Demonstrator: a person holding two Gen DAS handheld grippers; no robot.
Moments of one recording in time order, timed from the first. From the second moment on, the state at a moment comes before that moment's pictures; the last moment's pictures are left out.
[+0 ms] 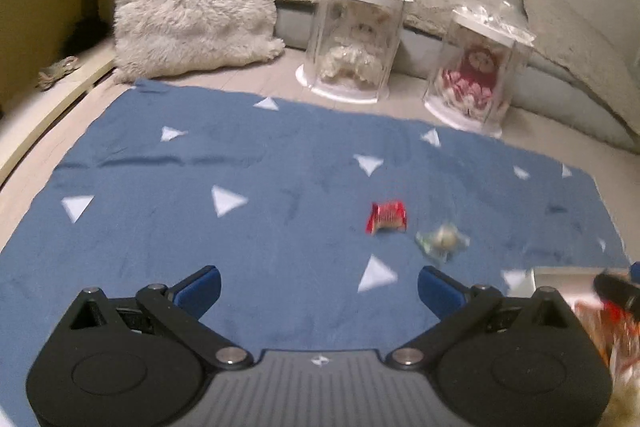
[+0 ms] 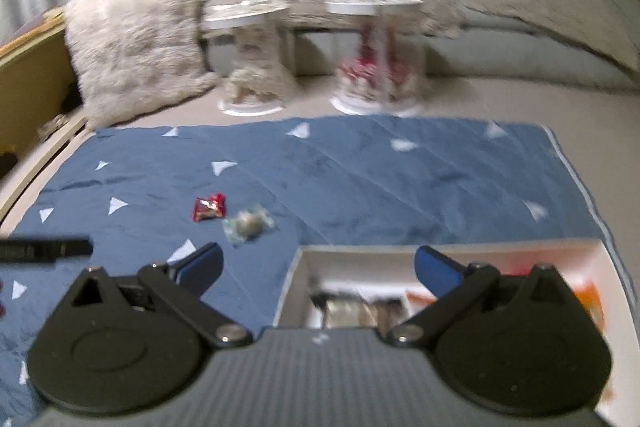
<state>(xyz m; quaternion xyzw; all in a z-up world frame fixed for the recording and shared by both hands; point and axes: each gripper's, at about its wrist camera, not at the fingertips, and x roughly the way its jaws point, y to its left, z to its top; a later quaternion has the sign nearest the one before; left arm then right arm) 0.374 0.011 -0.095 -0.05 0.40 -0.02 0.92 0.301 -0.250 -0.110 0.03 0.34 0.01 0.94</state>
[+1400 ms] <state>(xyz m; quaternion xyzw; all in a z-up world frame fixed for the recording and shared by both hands) 0.508 -0.044 -0.176 -0.06 0.47 -0.07 0.88 0.452 -0.174 -0.195 -0.13 0.43 0.18 0.88</state>
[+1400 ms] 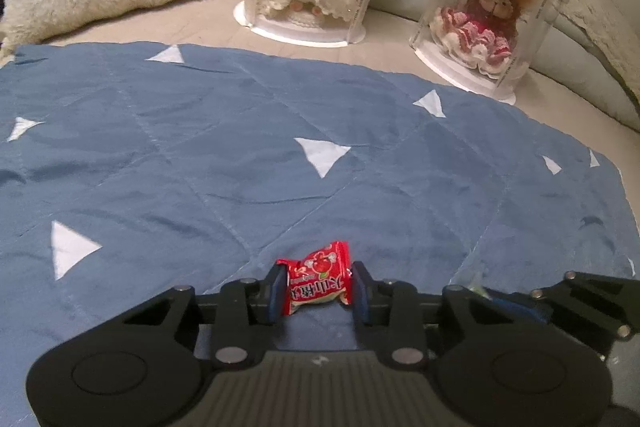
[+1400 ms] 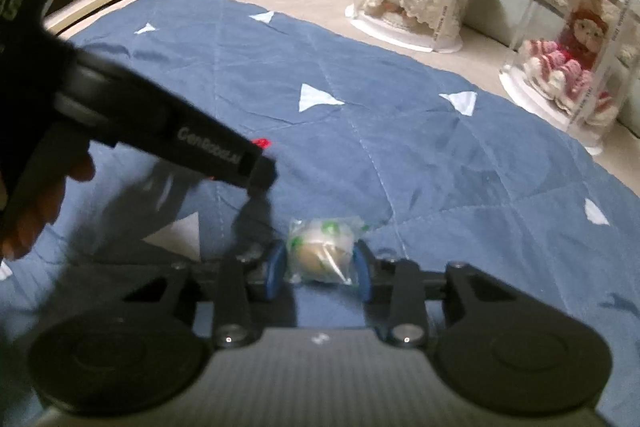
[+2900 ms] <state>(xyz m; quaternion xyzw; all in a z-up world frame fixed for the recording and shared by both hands) 0.216 -0.127 -0.042 -0.01 0.39 -0.14 0.91 0.140 -0.282 -0.049 0.04 0.36 0.01 0.93</state>
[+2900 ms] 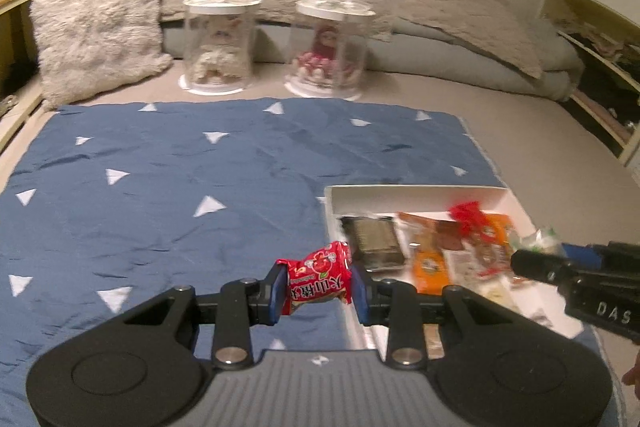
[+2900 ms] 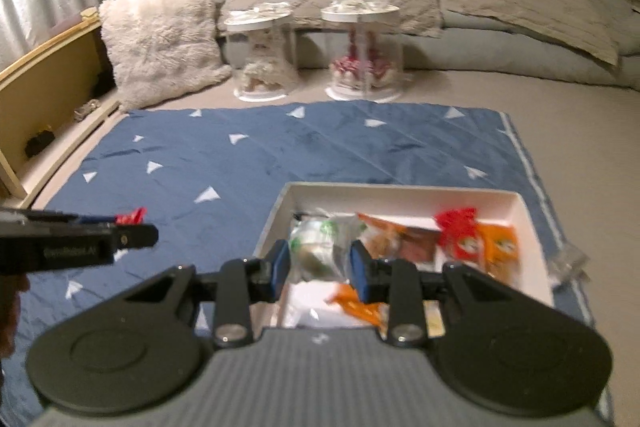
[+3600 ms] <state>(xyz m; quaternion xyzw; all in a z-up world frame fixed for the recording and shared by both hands) 0.195 -0.249 -0.072 0.03 0.44 -0.23 0.86 0.091 -0.376 -0.079 0.07 0.41 -0.08 0.91</state>
